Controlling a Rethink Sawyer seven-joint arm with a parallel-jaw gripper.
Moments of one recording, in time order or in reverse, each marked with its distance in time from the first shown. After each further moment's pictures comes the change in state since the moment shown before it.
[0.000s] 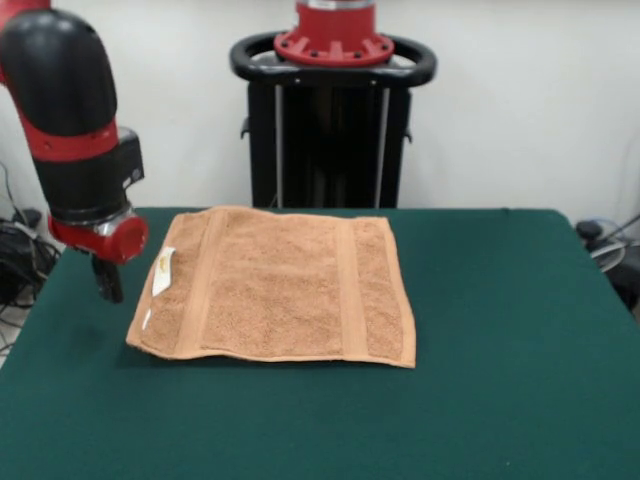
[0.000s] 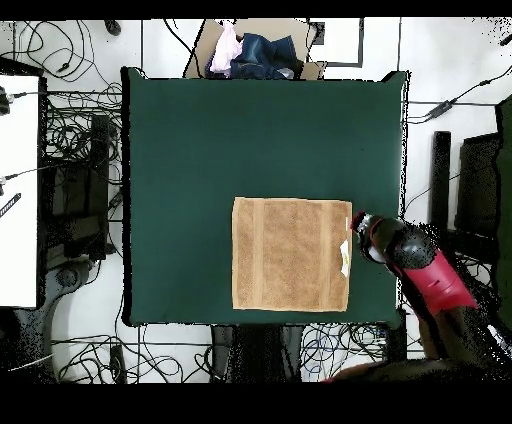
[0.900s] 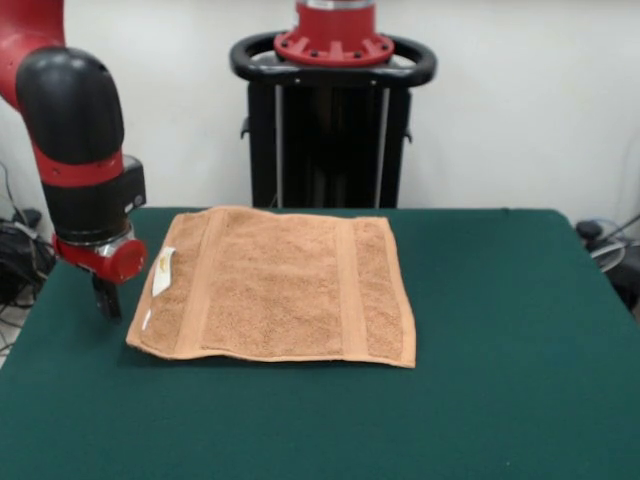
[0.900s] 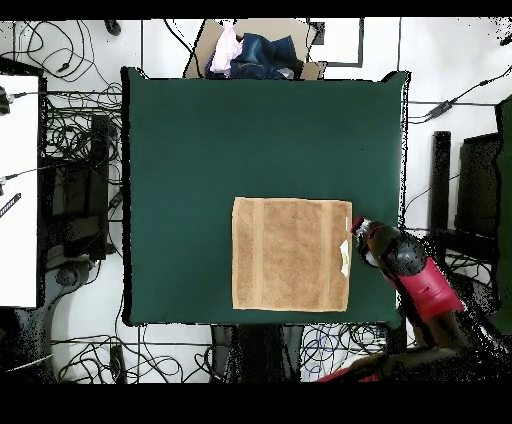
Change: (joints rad) arm -0.036 0.059 0.009 0.017 0.002 -0.112 0.000
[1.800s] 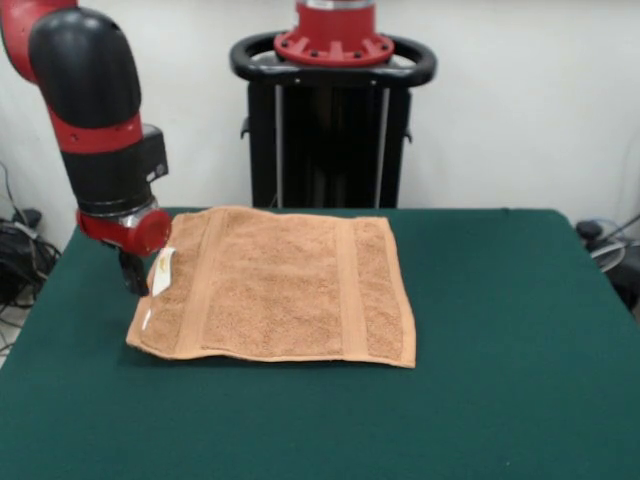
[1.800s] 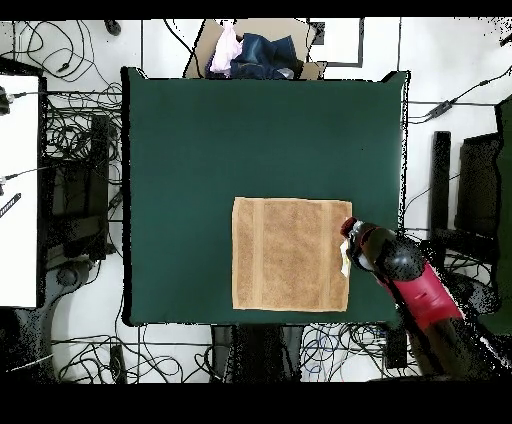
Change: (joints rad) arm -0.018 -0.092 0.066 0.115 0.027 0.015 0.000
